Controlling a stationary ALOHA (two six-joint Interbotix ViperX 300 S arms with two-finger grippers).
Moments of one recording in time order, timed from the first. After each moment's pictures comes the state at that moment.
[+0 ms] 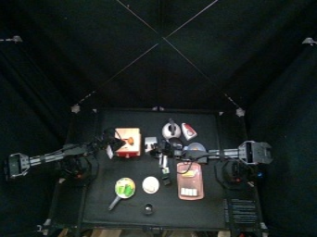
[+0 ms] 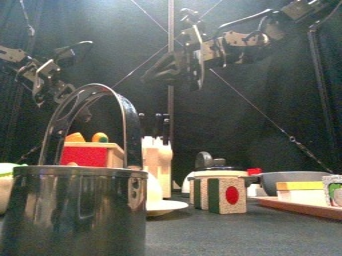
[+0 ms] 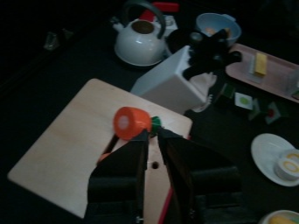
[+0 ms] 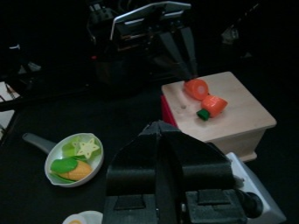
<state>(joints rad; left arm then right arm) 0.40 -0.75 1.18 -0.10 0.00 0.00 -0.12 -0.04 0.59 0.04 -0.39 0.02</state>
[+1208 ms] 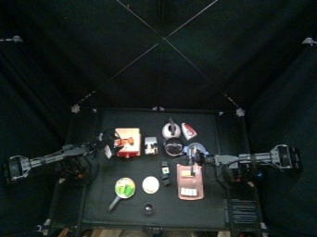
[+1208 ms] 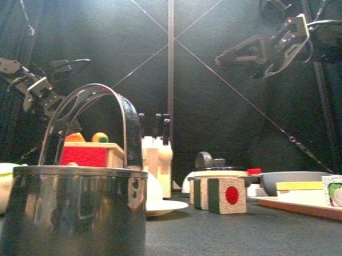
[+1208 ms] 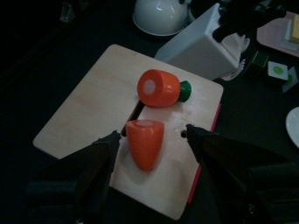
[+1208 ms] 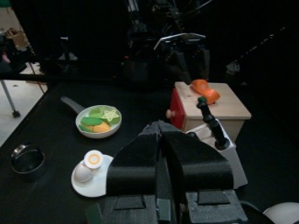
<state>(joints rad) 0.50 -0.75 1.23 0.00 0.05 0.00 -0.08 -0.50 1.05 -0.15 -0.53 0.02</state>
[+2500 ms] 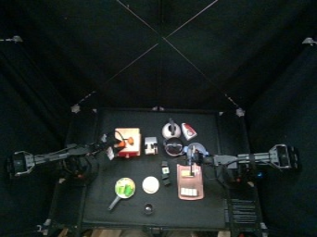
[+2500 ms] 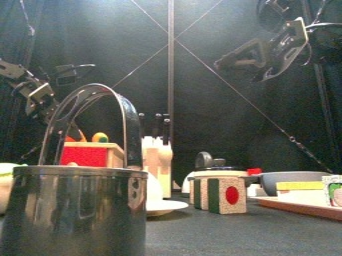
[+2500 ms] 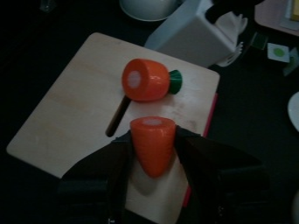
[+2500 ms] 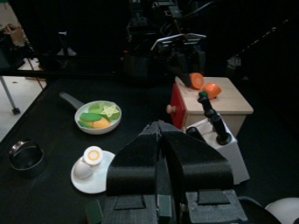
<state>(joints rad) 0.44 -0.67 1.22 0.02 0.01 0.00 -0.09 -0.48 1.05 -0.14 -0.53 0.02</state>
